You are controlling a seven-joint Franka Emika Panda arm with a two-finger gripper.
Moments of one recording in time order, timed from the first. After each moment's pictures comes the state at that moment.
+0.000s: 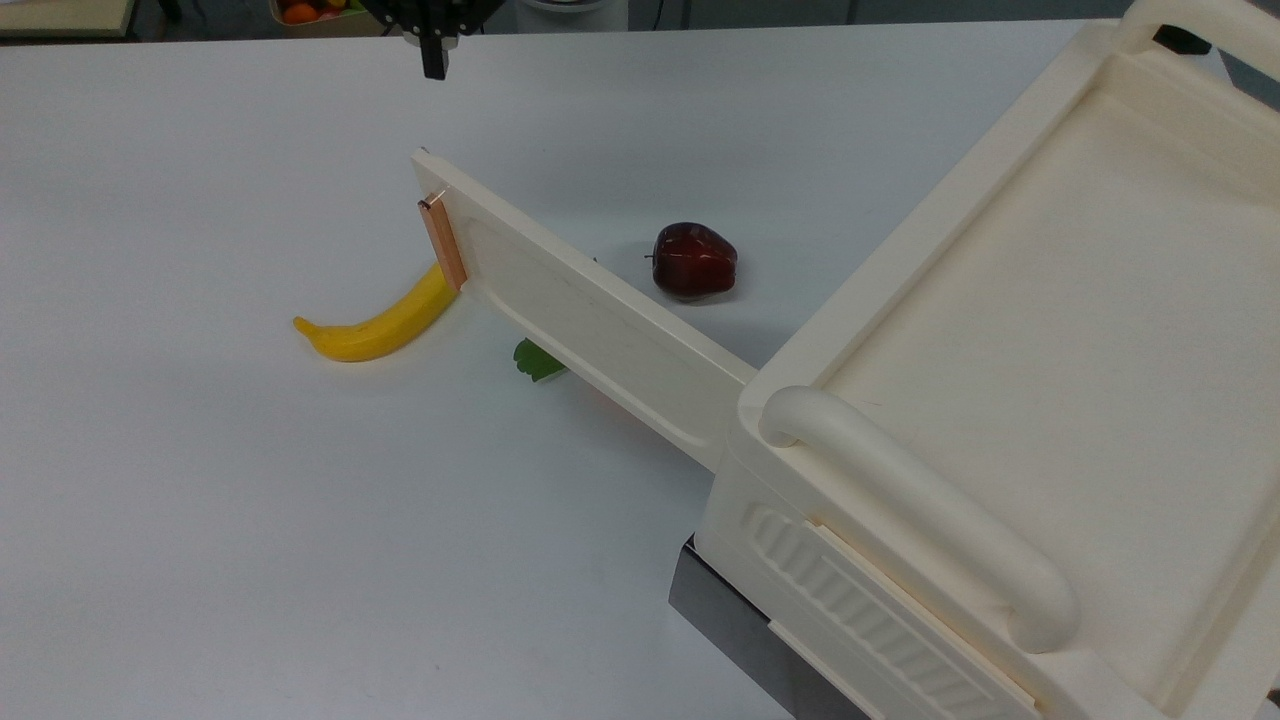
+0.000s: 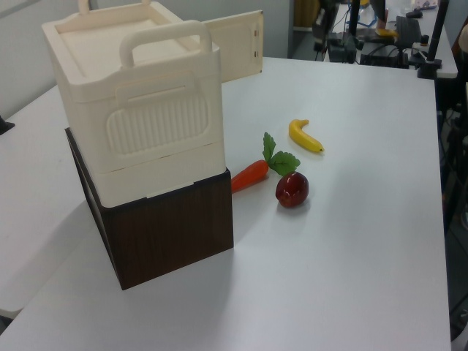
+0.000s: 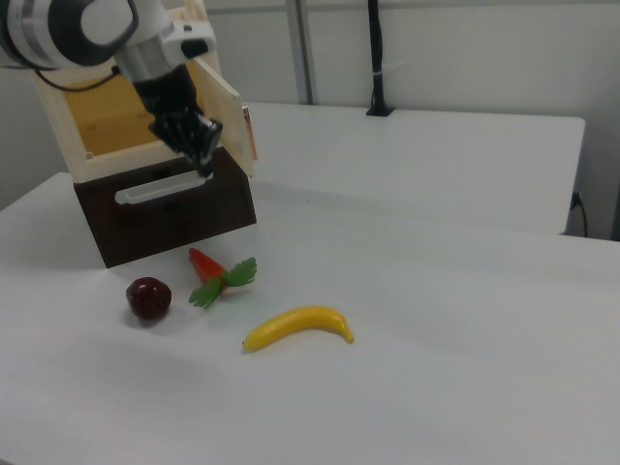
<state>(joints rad) 0.03 0.04 -0.02 -1.55 -0.07 1.79 0.03</state>
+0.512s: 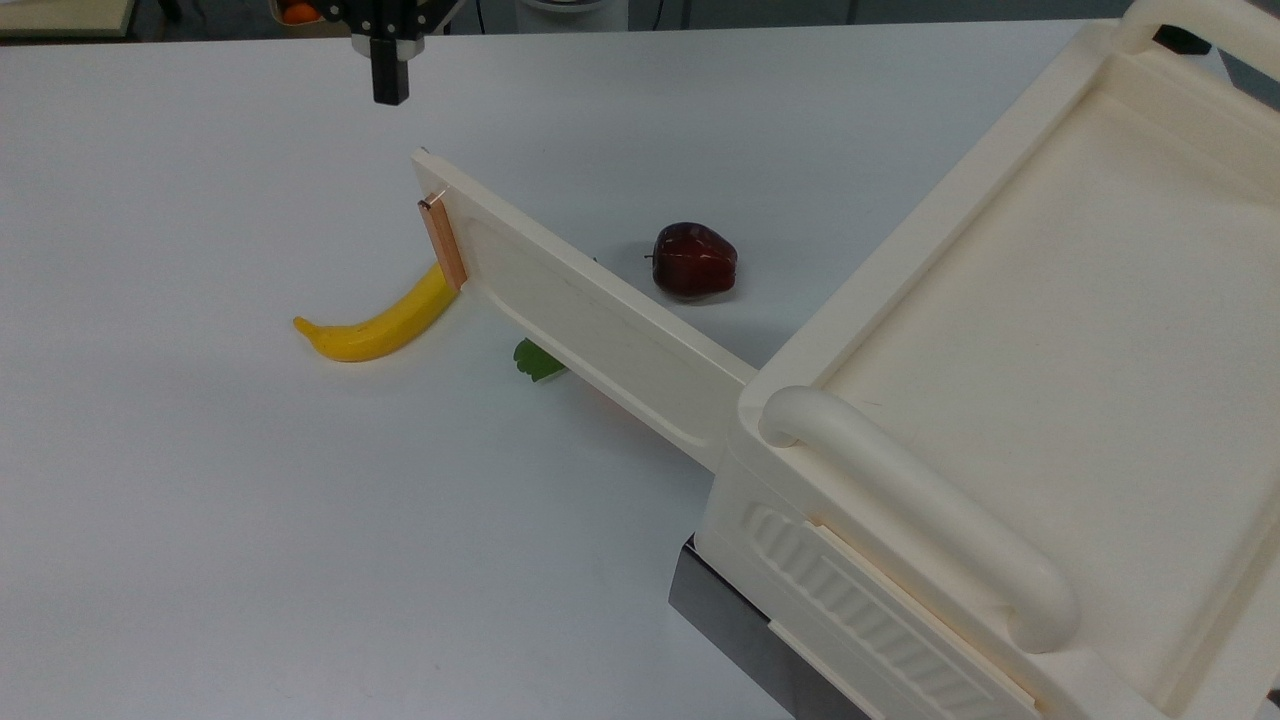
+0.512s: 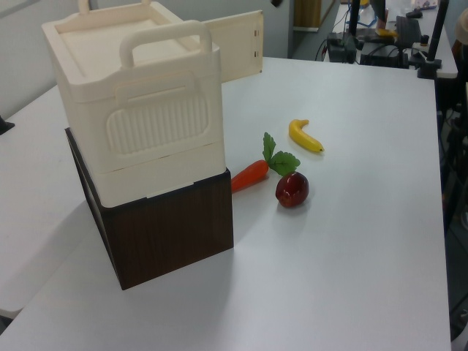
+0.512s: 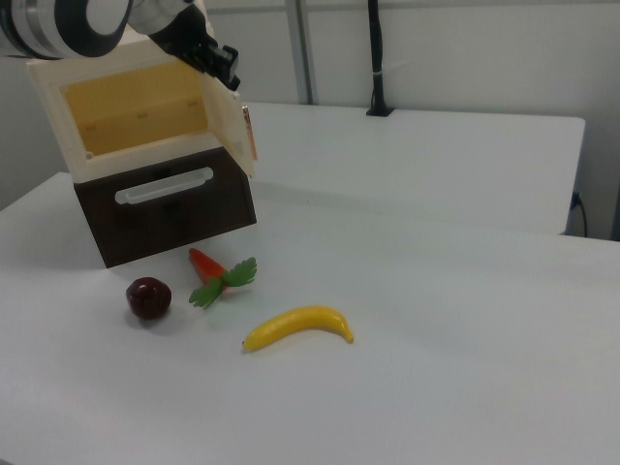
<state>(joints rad) 0.03 0.08 -0.02 -1.49 -0.05 2.22 0.17</state>
